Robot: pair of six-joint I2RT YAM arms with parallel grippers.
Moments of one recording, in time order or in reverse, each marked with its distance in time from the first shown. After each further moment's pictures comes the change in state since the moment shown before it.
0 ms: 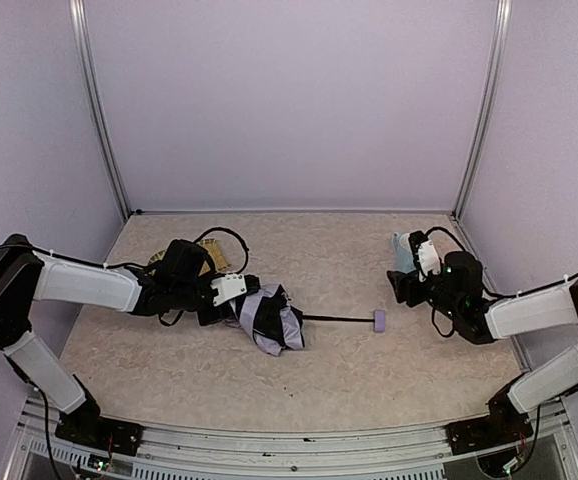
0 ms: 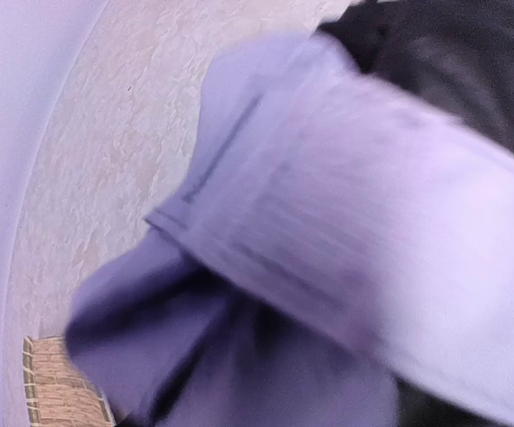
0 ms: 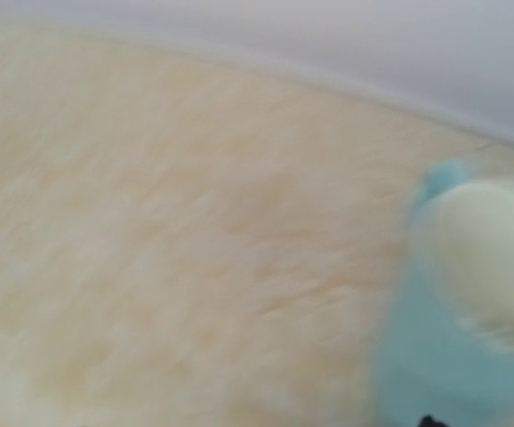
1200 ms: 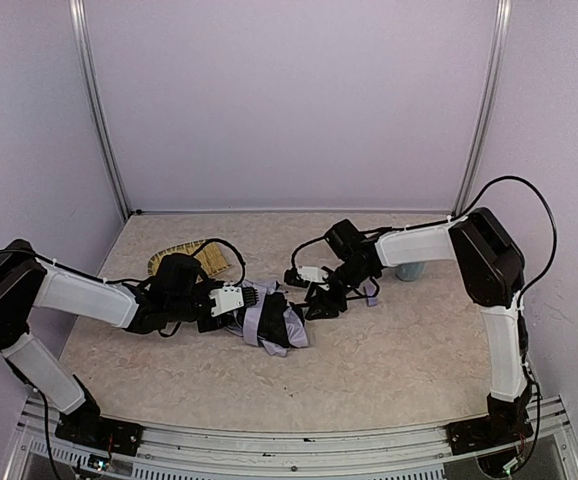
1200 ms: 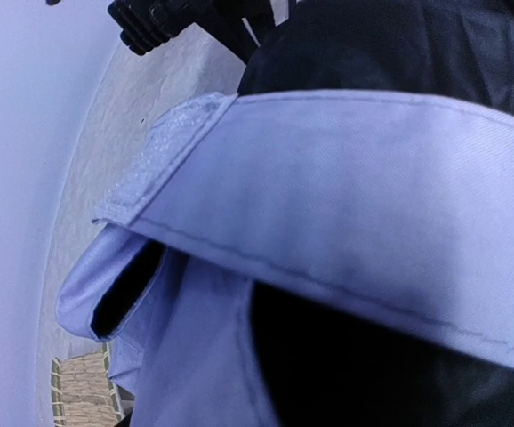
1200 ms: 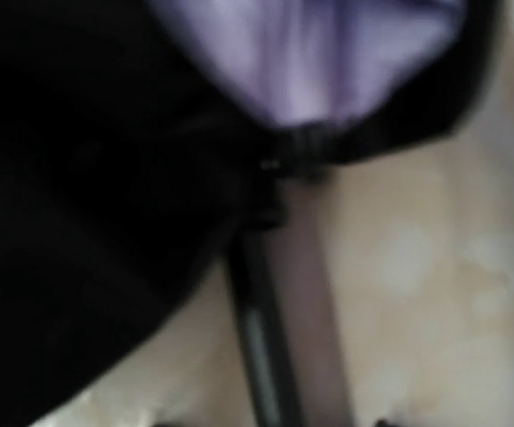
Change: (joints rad) left arm -0.023 -0.034 -0.157 0.246 -0.008 0.110; right arm 0.179 0.767 1.095 -1.126 -0.593 -0.708
